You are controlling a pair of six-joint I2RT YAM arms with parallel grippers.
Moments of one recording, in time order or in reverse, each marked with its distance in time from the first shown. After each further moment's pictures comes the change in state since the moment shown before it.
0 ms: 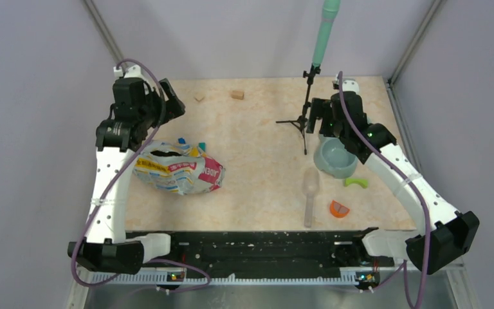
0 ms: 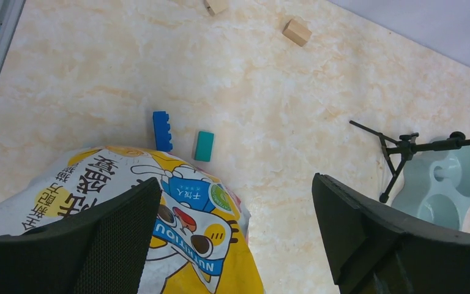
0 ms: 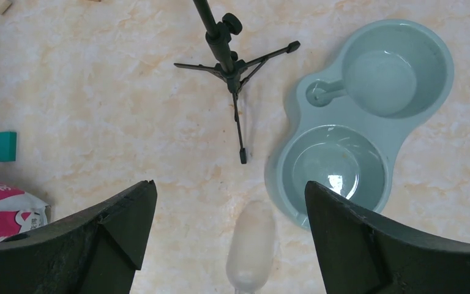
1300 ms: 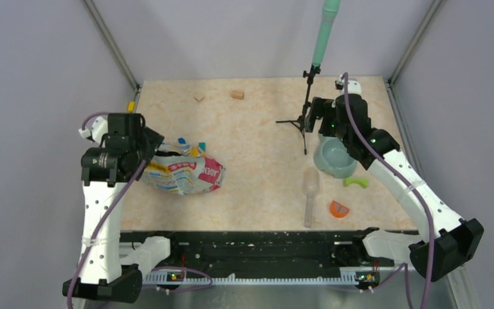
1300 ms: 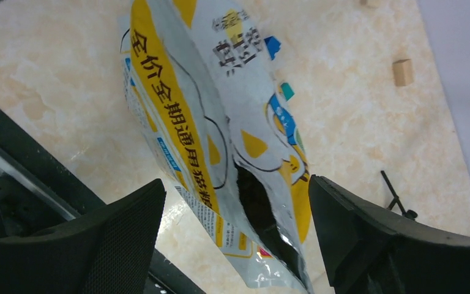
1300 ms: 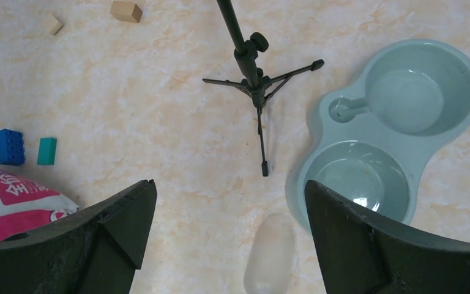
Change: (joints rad) left arm 0.000 -0.210 -0.005 -0.494 -0.336 -0.574; right arm 0.000 -0.055 -0.049 0.095 -0.053 0.008
